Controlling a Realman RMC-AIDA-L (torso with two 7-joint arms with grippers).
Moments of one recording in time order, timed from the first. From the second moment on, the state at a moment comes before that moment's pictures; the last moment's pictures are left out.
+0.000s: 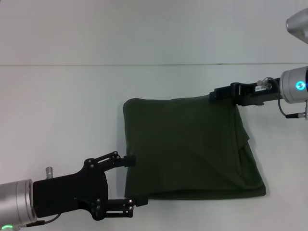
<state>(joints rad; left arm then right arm) -0.42 -2.17 0.48 0.58 2.09 1.81 -1.02 0.91 1.98 -0.77 -0.46 -2.35 -1.04 2.49</state>
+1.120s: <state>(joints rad) -0.42 -2.17 0.48 0.57 2.09 1.81 -1.03 0.89 2.00 -0.79 -0.51 -2.36 -1.01 2.47</state>
